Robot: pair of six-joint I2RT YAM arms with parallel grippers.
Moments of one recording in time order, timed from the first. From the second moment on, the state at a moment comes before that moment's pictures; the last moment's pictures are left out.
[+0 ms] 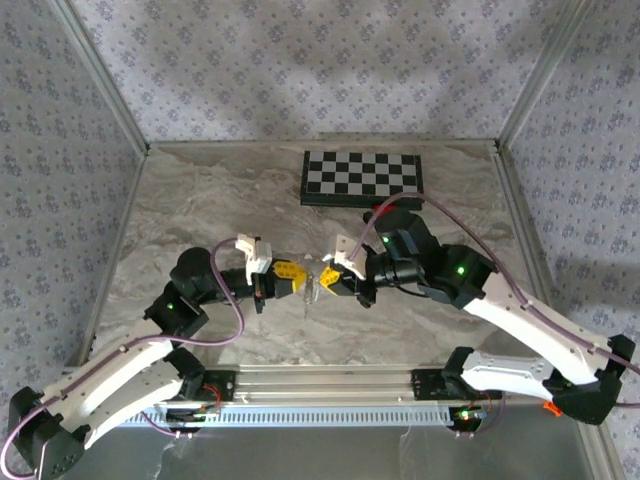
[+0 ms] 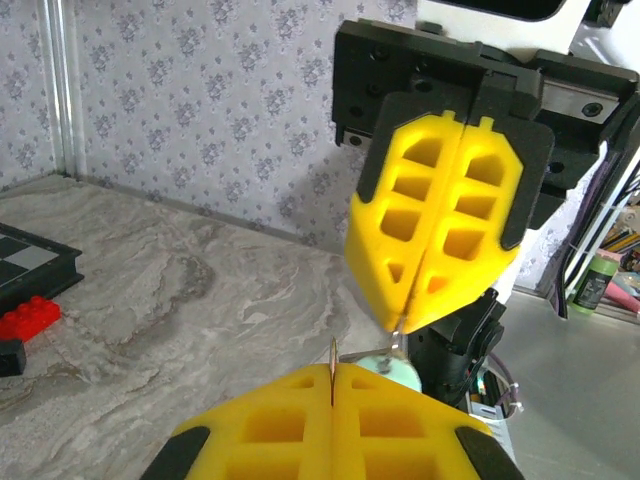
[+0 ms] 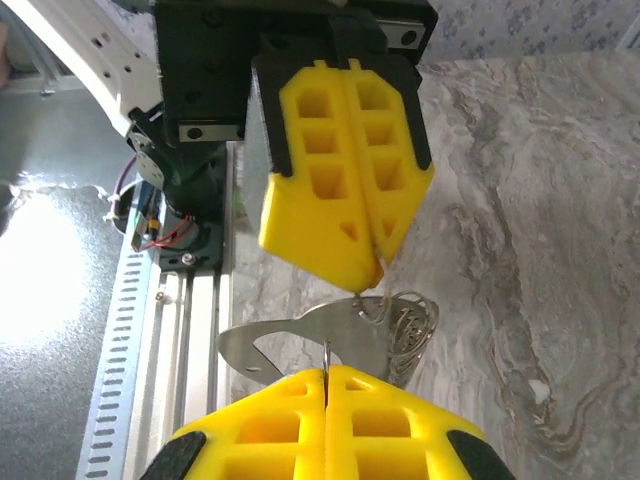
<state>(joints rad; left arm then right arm) -0.74 0.73 0.54 0.19 0.68 -0.22 0.94 1.08 1.21 -0.73 -0.42 -0.33</state>
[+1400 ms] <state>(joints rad) -0.75 0.76 0.54 0.19 0.70 -0.20 0.99 1.22 1.40 -0.95 -0.30 -0.38</state>
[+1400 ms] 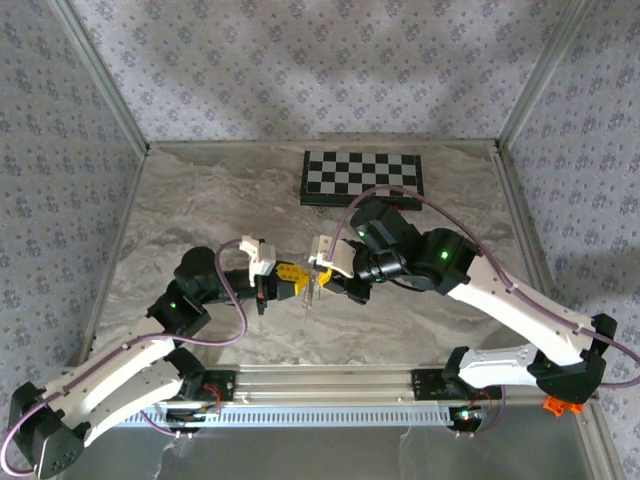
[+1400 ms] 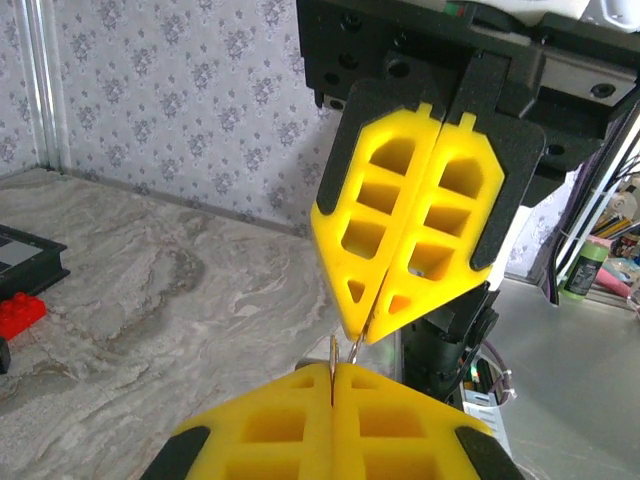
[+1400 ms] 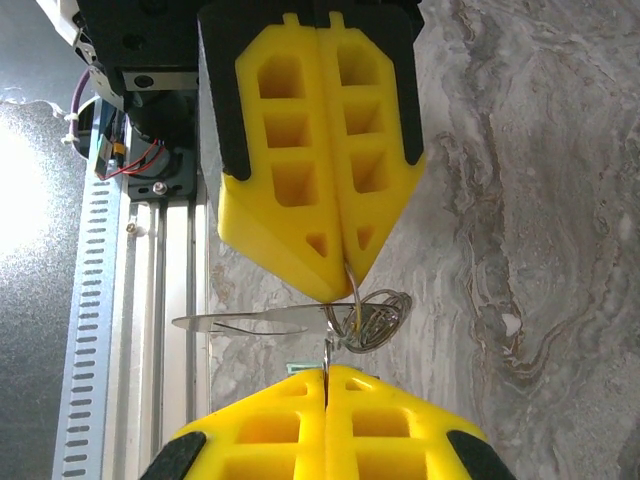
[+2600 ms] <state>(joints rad) -0.75 0.78 0.54 0.17 0.71 -0.17 0.98 1.24 1.42 -0.98 -0.29 -0.38</state>
